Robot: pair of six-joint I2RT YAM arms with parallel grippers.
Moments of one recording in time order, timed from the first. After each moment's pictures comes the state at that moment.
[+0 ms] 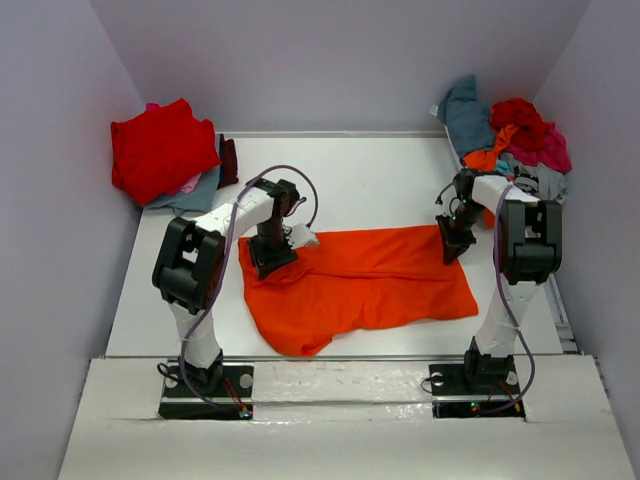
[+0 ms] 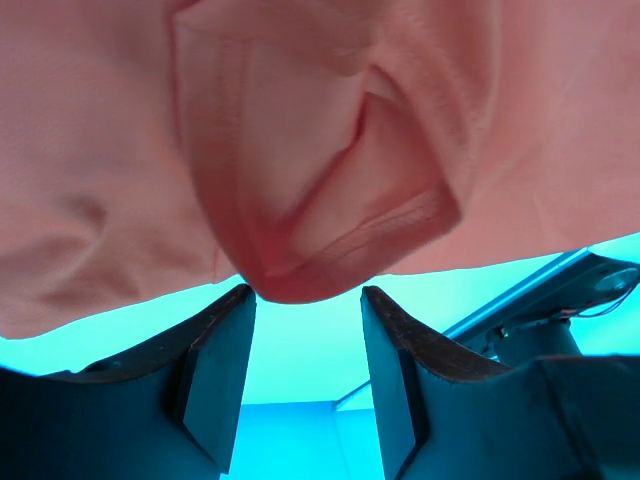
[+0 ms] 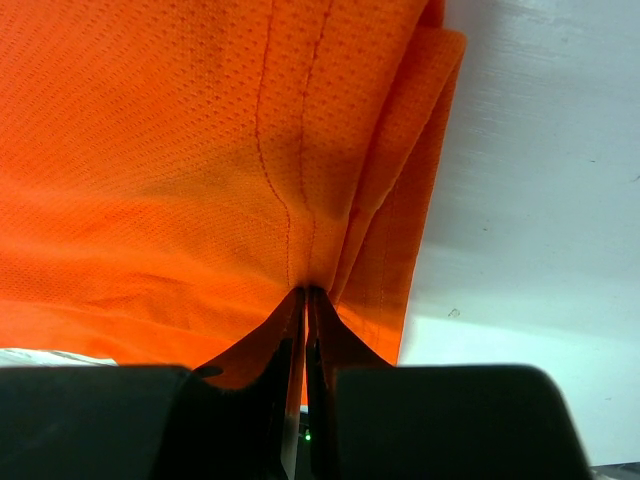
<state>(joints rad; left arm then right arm) -0.46 1.86 1.38 -1.22 0.06 0.70 -0.04 2.02 1.43 -1.08 -0.18 -0.14</state>
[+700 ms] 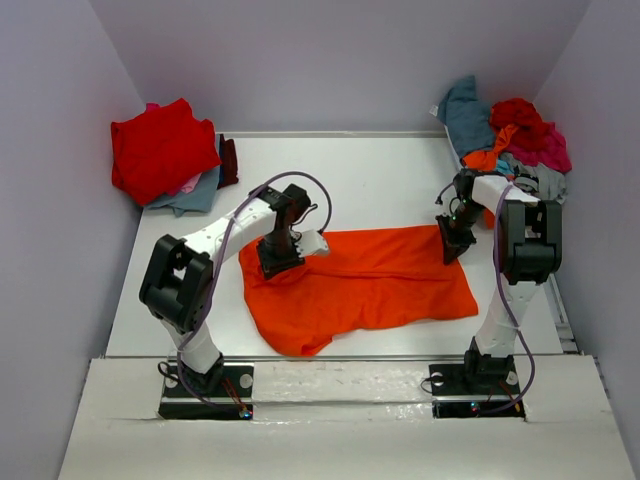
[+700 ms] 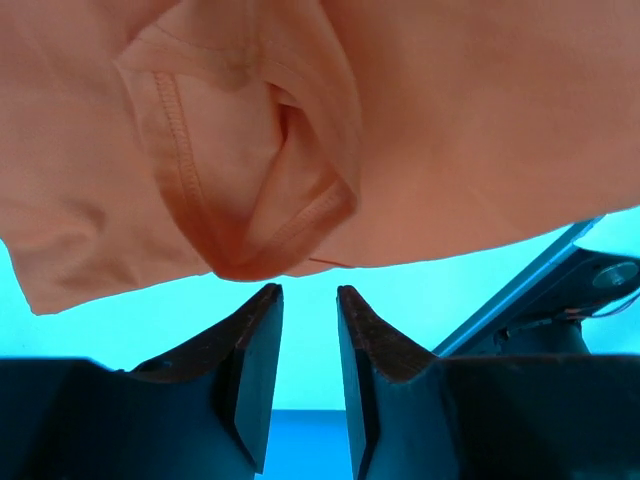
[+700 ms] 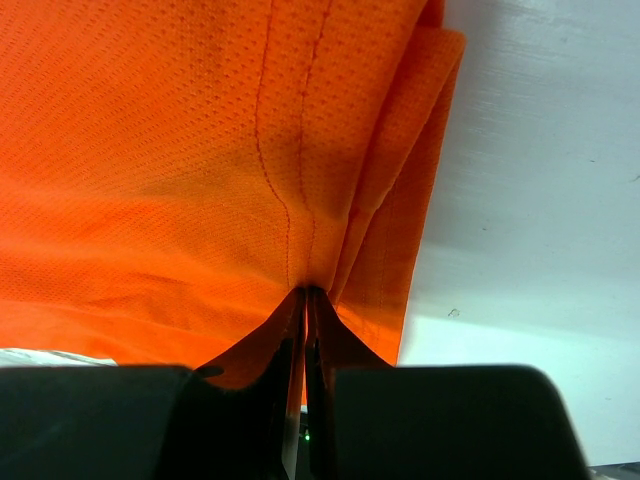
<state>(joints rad) -0.58 1.72 1.32 -1.21 0.04 0.72 -0.04 2.02 1.43 -1.08 -0.18 -0.14</state>
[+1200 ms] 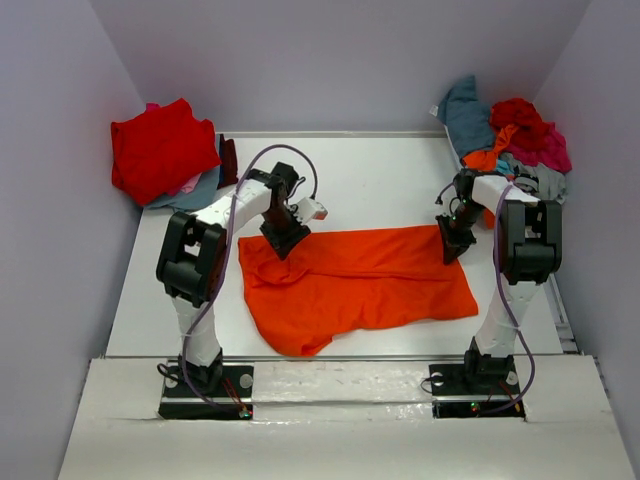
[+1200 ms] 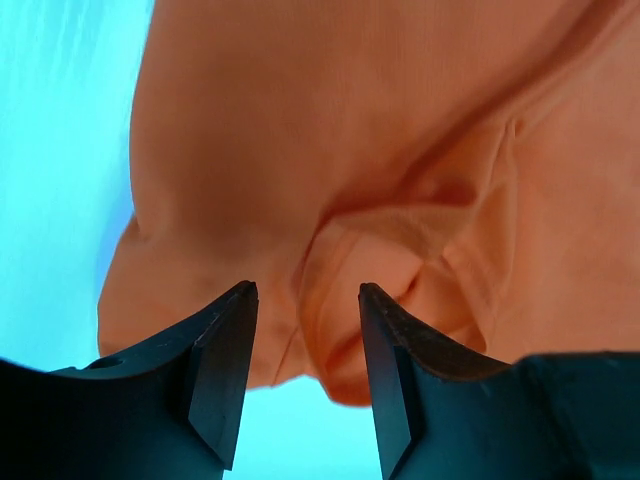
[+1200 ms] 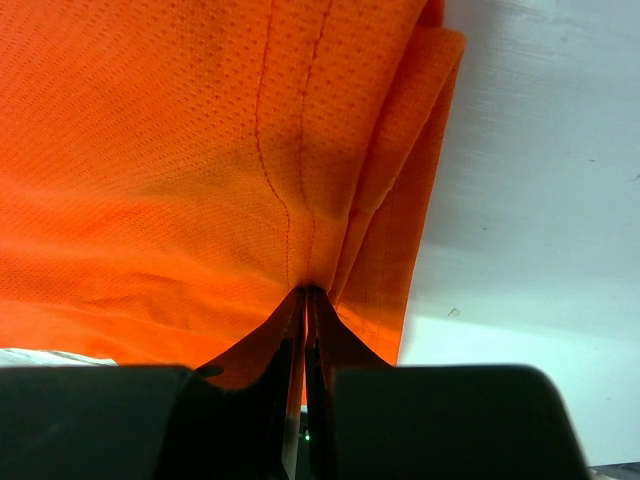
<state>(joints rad) -0.44 1.88 1.44 -1.01 0.19 0.58 -0.04 2.02 1.43 -1.08 -0.18 -0.14</state>
